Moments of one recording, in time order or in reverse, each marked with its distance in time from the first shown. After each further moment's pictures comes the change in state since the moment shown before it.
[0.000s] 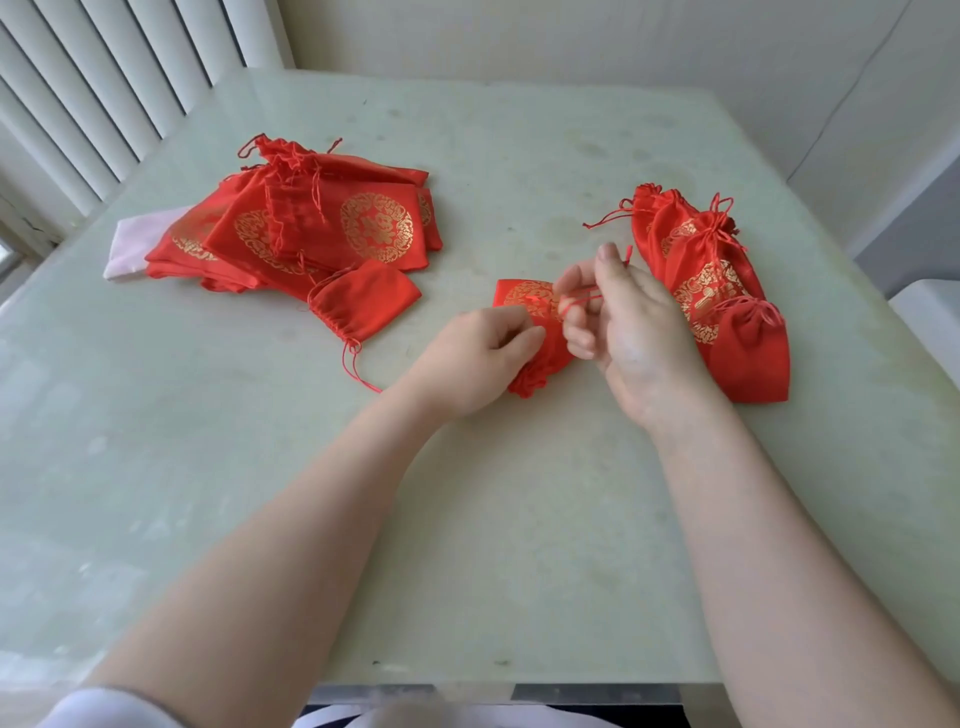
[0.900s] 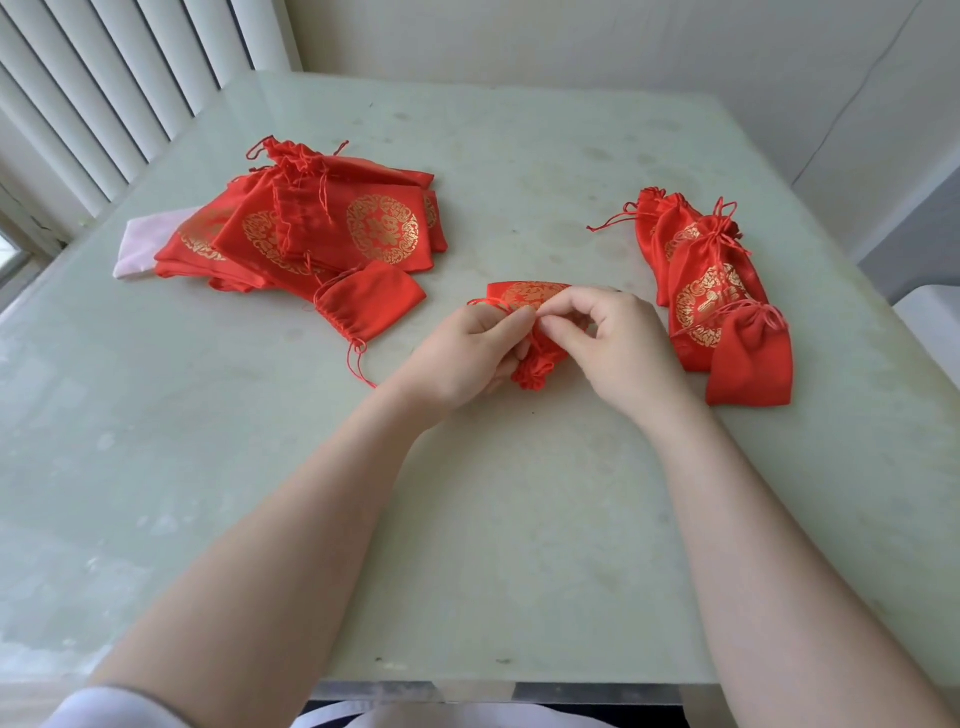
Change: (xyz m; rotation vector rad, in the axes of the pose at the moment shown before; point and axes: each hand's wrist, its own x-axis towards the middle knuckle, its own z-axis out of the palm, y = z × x) left_hand -0.002 -0.002 -0.004 -0.471 -0.078 -0.143; right_hand 0.002 0.015 -0.012 -0.834 -0.062 -0.322
